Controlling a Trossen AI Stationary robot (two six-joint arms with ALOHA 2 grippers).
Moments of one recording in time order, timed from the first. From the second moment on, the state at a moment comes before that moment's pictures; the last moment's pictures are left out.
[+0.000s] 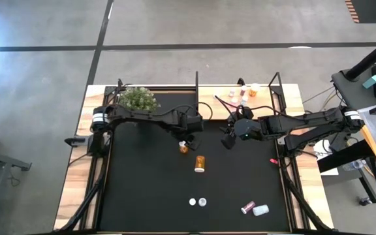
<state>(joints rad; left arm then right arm) 0.10 1.98 1.55 -0.88 0.01 -0.78 0.05 1.20 0.90 -0.51 0.49 0.46</state>
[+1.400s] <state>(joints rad) 0.12 2.00 1.62 -0.81 -0.12 -0.66 0.05 1.20 0.90 -0.52 0.49 0.52</state>
